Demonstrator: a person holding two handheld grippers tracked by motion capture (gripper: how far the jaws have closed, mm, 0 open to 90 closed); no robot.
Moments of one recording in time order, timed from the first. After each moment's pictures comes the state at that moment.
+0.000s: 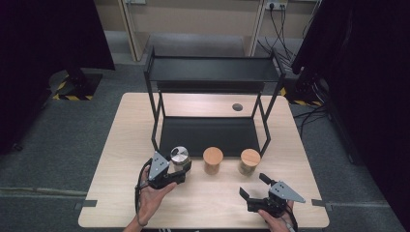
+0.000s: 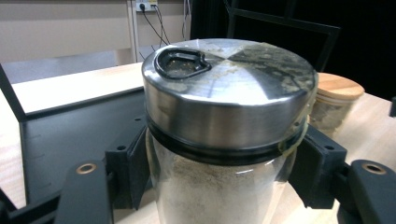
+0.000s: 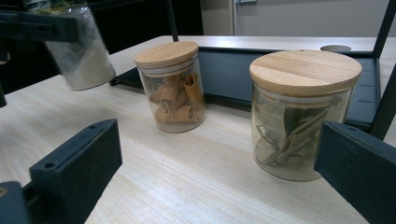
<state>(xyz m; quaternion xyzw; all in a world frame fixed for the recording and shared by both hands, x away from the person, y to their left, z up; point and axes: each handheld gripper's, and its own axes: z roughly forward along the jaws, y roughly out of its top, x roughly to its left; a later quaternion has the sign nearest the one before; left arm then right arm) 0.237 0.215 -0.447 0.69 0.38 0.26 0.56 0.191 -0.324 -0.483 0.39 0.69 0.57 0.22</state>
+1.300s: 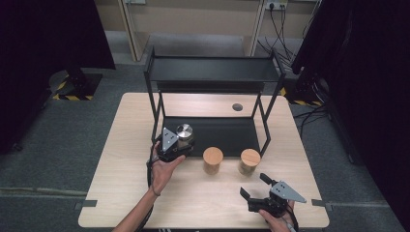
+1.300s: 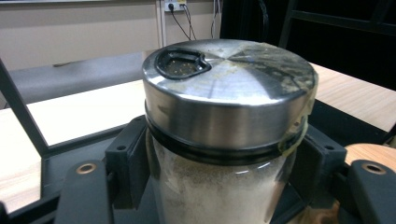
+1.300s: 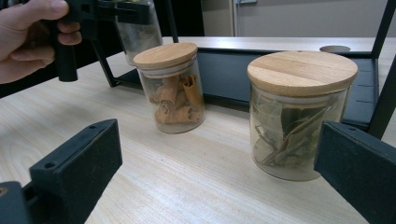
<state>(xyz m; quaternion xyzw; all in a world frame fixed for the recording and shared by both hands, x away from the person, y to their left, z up) 0.309 0.183 -0.444 0.68 0.41 0.30 0.53 0.191 -0.326 -0.483 0.39 0.69 0.57 0.22</state>
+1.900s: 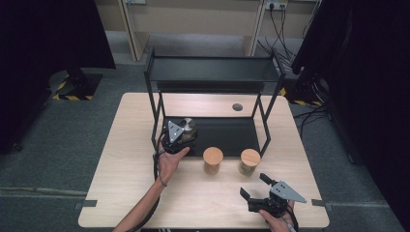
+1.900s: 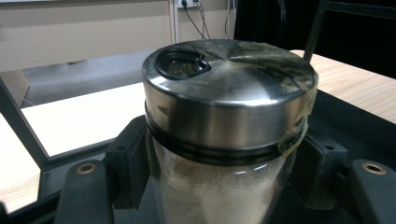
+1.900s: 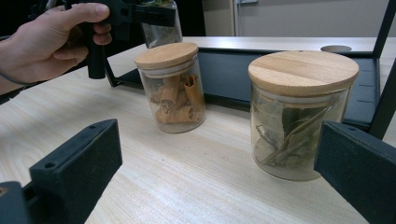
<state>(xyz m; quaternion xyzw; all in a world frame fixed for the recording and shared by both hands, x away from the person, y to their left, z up) 0.338 0.166 -0.452 0.67 0.42 0.32 0.51 0.191 -0.327 -0.483 0.39 0.69 0.57 0.22</state>
